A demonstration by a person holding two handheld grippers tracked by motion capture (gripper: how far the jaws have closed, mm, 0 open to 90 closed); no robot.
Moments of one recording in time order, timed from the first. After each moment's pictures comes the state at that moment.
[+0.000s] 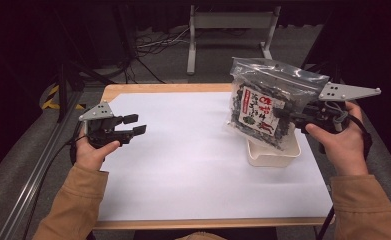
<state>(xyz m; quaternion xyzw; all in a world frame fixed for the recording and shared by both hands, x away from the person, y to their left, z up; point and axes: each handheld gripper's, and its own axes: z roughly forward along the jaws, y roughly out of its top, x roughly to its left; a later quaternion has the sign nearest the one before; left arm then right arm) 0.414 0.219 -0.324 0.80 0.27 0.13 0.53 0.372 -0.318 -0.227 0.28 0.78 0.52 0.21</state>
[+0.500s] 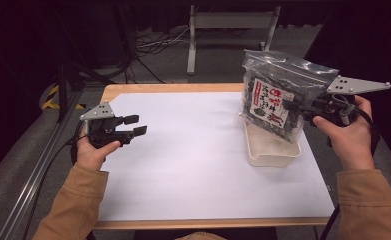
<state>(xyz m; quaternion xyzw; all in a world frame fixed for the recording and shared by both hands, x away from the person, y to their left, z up) 0.415 0.218 -0.326 0.80 0.28 0.12 0.53 0.382 -0.337 -0.224 0.30 0.77 0.50 0.25</state>
